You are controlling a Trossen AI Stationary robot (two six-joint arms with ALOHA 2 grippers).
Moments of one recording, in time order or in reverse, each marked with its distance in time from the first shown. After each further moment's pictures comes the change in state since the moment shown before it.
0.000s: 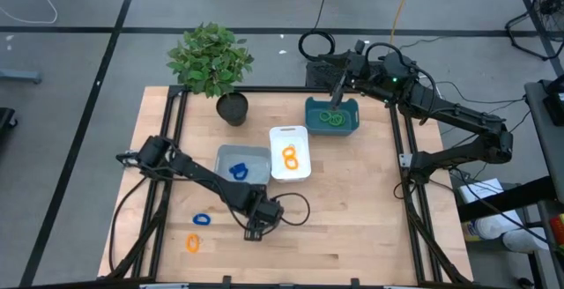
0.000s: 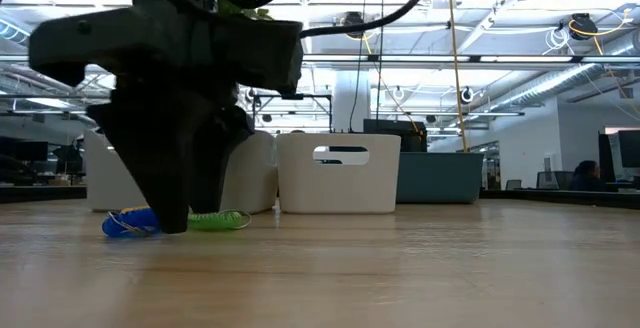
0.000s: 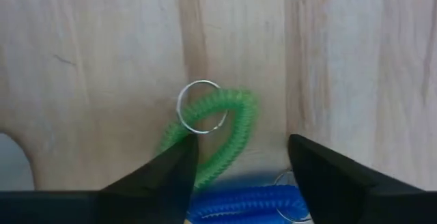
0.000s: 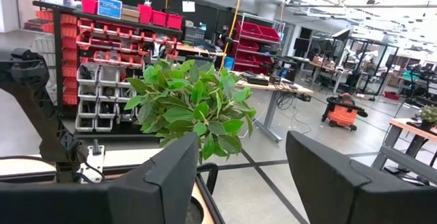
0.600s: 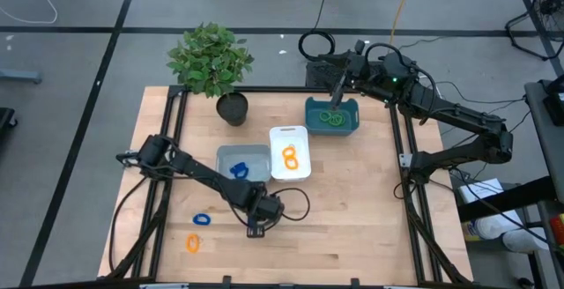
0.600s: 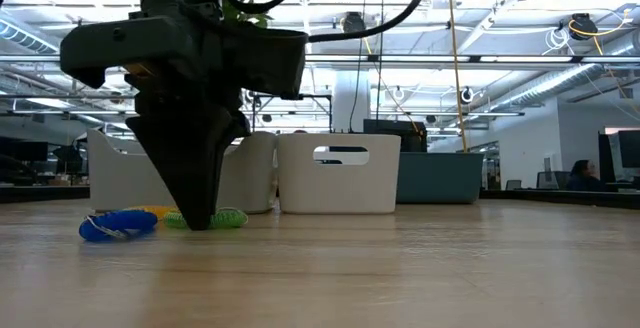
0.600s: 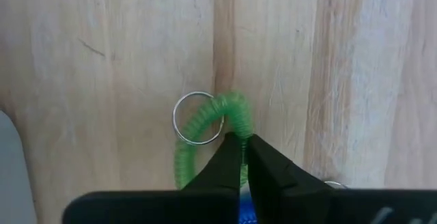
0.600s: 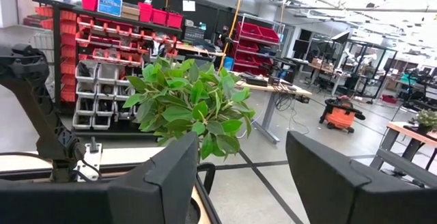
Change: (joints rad) left arm 0.015 0.006 -0.004 -0.009 0.009 -0.073; right arm 0.000 0.000 0.000 0.001 0.000 -0.022
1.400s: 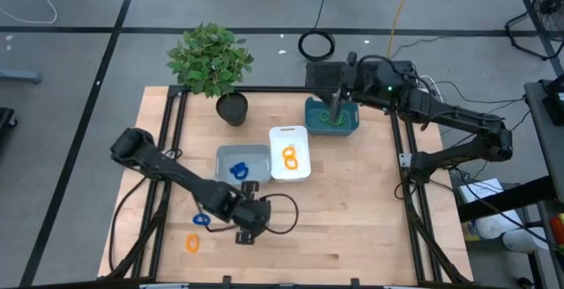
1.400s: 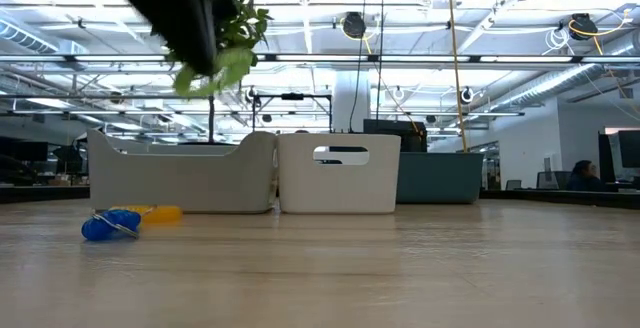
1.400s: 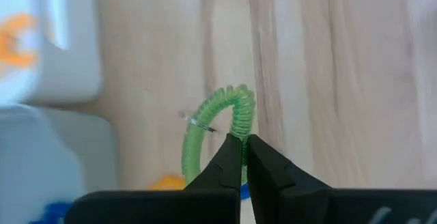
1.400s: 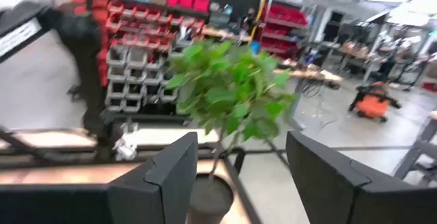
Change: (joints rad) left arm -0.118 -0.239 0.051 -0.082 -0.258 0.032; right arm 0.087 0.000 0.000 -0.083 0.001 0.026
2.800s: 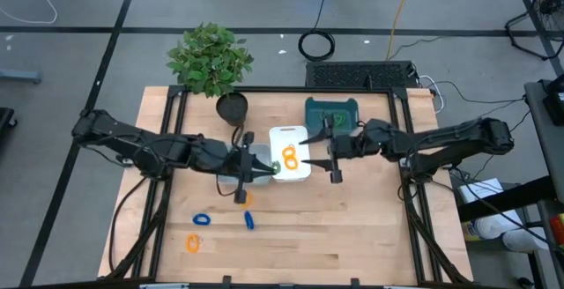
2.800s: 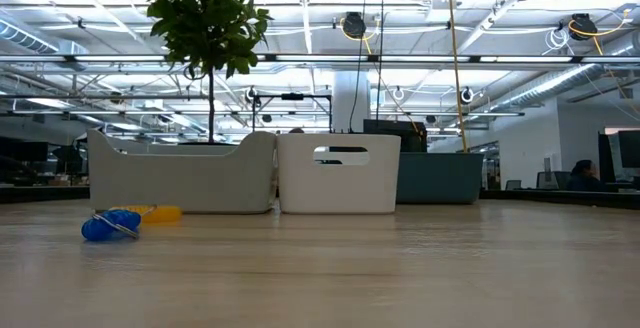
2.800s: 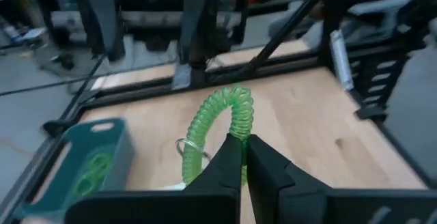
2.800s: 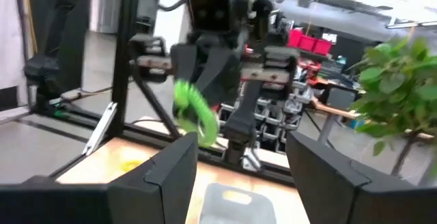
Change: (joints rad) left arm 0.224 -0.479 -0.248 0.632 0.011 0.463; right arm 0.294 0.000 -0.534 0.646 -0.179 -0.028
